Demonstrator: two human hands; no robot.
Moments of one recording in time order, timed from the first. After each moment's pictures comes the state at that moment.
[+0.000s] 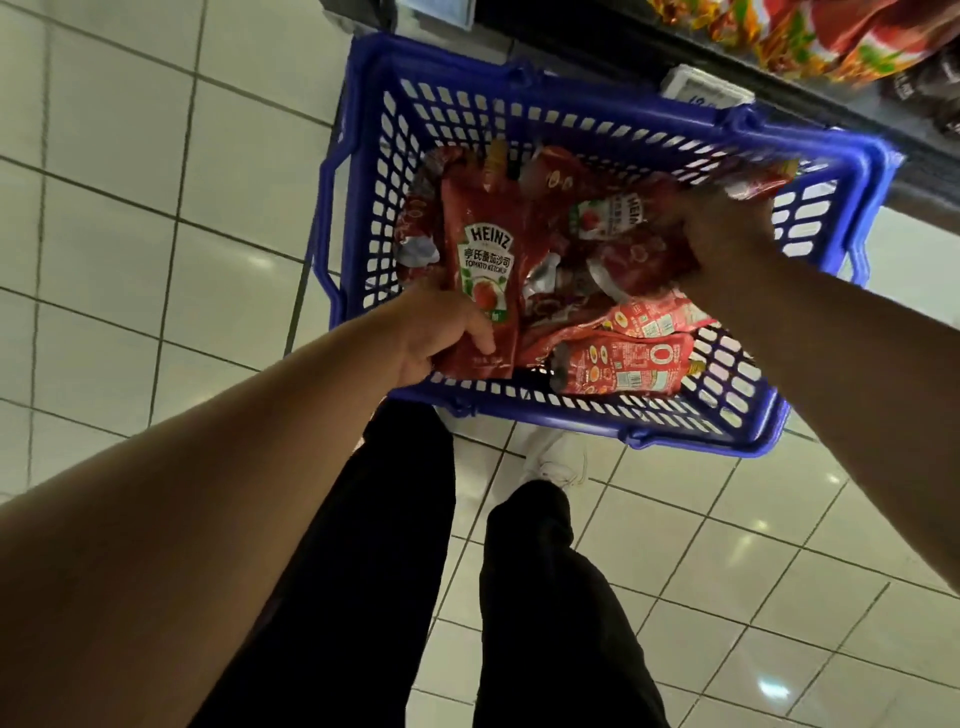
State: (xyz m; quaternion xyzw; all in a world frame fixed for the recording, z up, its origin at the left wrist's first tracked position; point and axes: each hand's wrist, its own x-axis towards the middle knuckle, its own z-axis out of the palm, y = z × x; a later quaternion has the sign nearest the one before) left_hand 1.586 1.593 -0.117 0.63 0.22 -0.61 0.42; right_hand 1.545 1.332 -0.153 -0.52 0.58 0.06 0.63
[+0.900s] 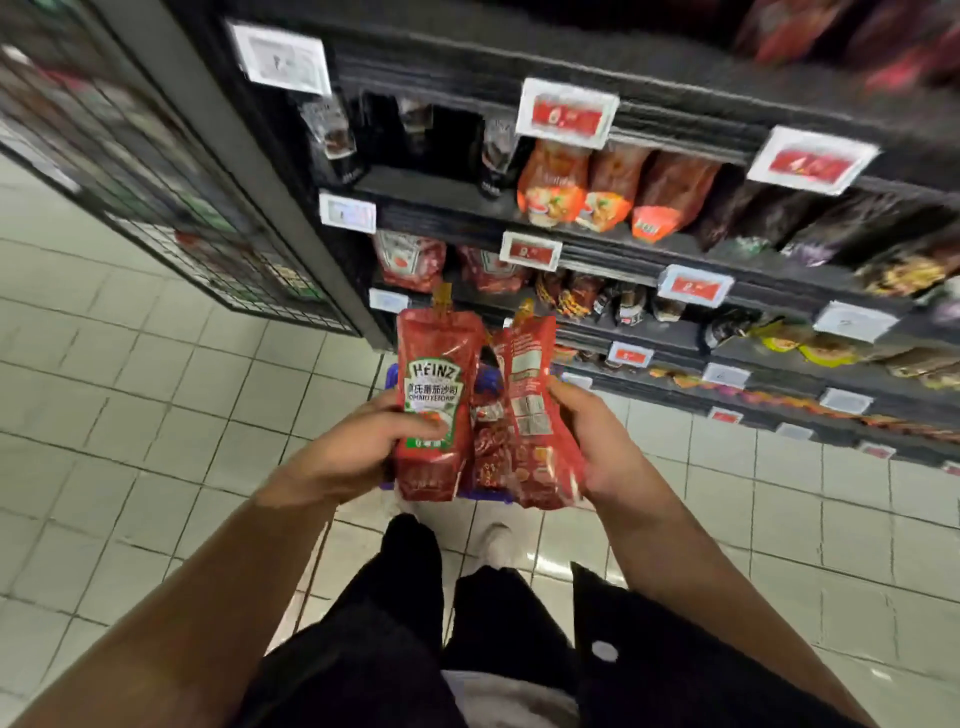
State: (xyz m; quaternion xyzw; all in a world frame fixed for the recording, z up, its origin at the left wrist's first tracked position) left_hand 1.526 1.570 0.431 0.59 0.06 -0.53 0.60; right_hand 1.427 1.358 0.414 -0.29 0.32 0.15 0.89
